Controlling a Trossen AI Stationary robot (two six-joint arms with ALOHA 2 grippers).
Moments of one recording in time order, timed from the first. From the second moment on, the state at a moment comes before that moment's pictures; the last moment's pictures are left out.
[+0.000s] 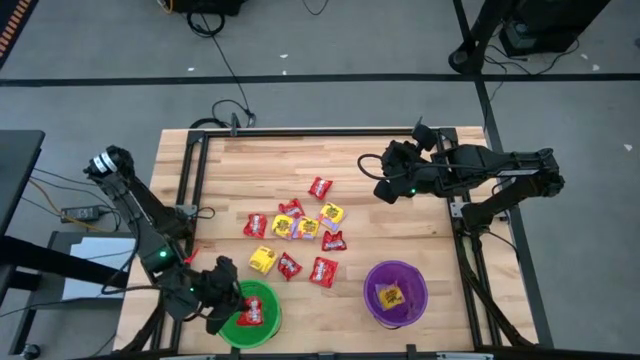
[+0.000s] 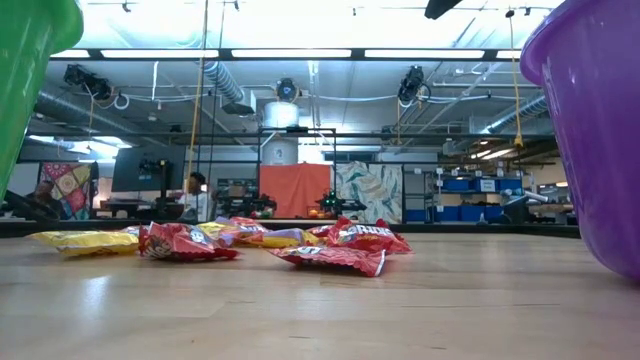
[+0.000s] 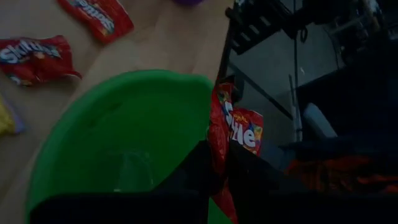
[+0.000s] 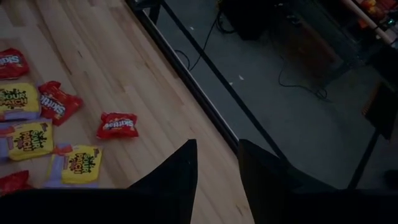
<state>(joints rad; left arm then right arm) -0.96 1.21 0.85 -0.33 -0.48 -1.29 0.14 1.39 1.63 -1.26 0.81 0.40</state>
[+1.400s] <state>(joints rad) -0.29 1.00 0.85 -0.57 -0.75 -0.53 0.07 1.42 1.63 -0.90 0.51 0.11</state>
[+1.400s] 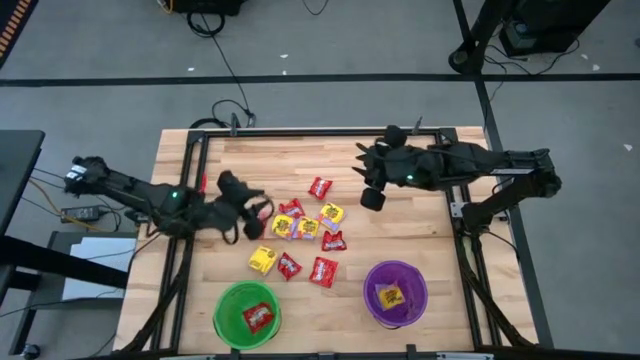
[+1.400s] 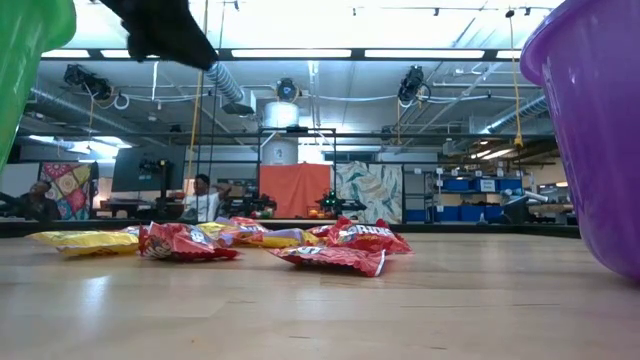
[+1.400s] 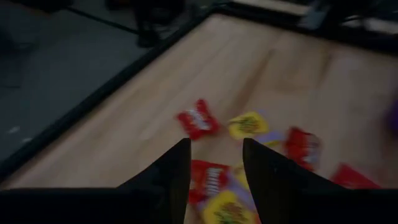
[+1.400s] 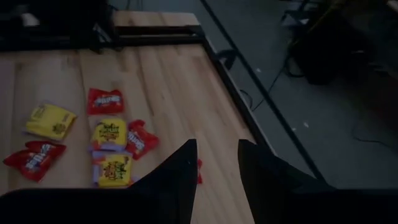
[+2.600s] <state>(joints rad) -0.14 1.00 0.78 -0.50 -0.60 -0.26 -0.06 1.98 1.63 -0.65 -0.19 -0.04</state>
